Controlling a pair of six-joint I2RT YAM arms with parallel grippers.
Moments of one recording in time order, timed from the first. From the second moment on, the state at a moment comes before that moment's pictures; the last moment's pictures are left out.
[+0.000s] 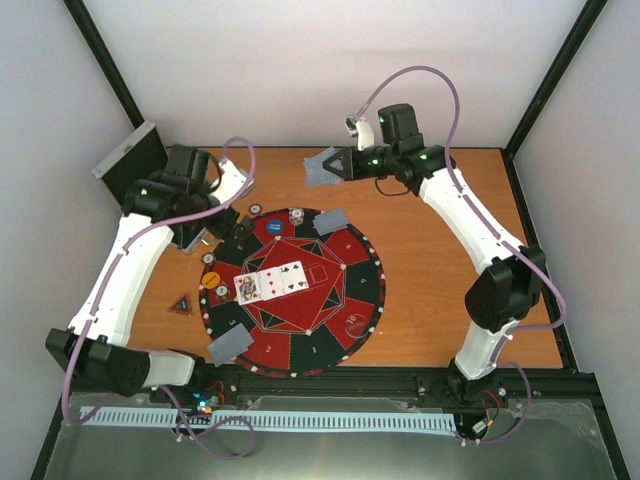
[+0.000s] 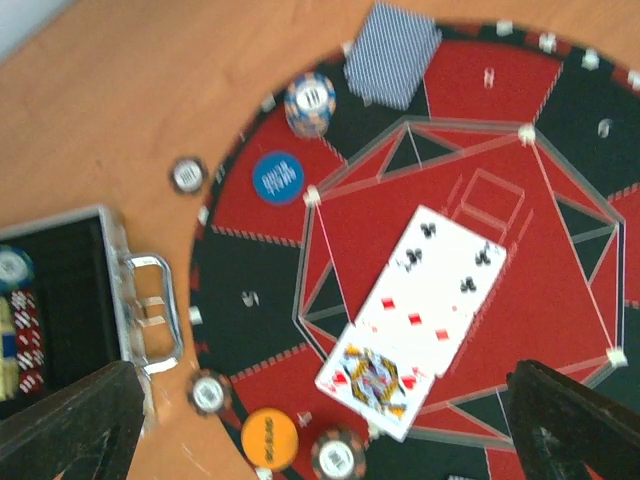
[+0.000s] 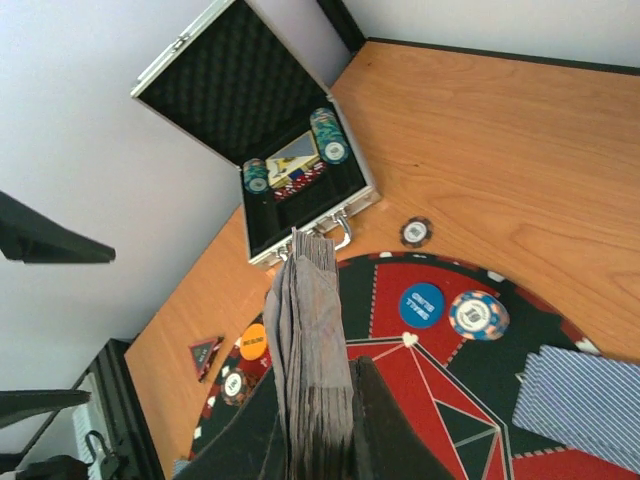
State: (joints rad) left arm -0.25 1.35 1.56 -1.17 0.19 0.44; right arm 0.45 1.79 1.81 -0.60 -0.65 0.29
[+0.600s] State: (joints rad) left arm 0.58 1.24 0.91 -1.12 0.18 0.70; right arm 0.44 1.62 1.54 -0.60 -0.56 0.24
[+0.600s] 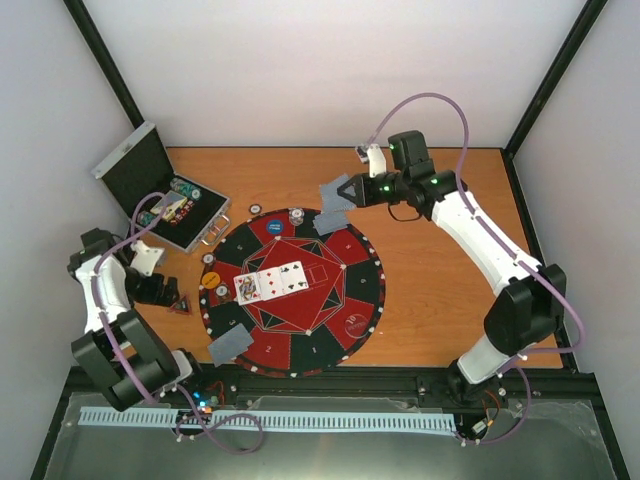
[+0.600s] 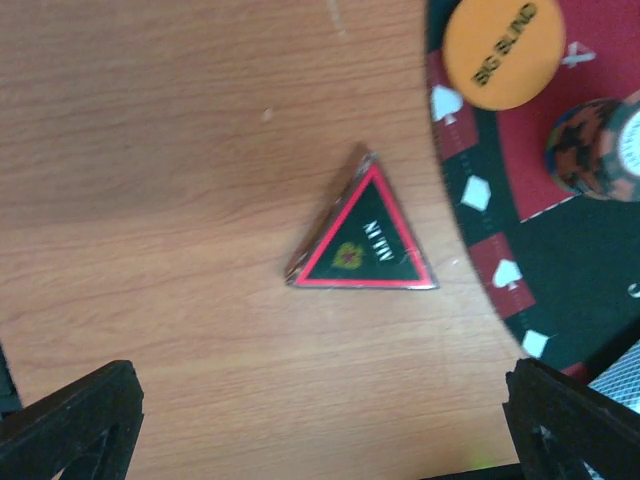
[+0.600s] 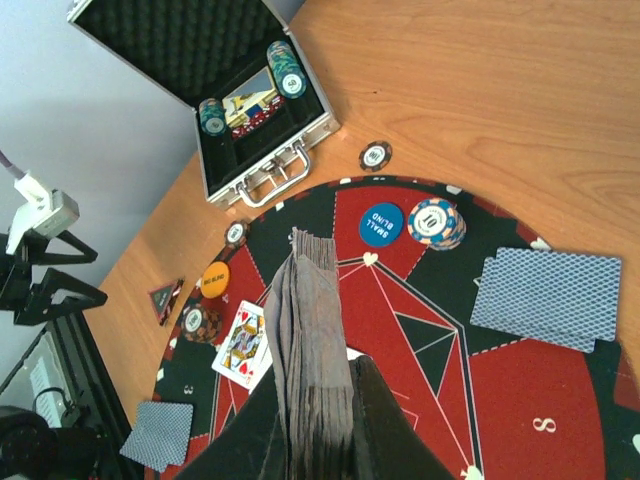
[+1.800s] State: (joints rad) left arm 0.59 1.10 0.60 -0.90 0.40 1.44; right arm 0.32 1.50 1.25 -0.34 -0.78 0.14
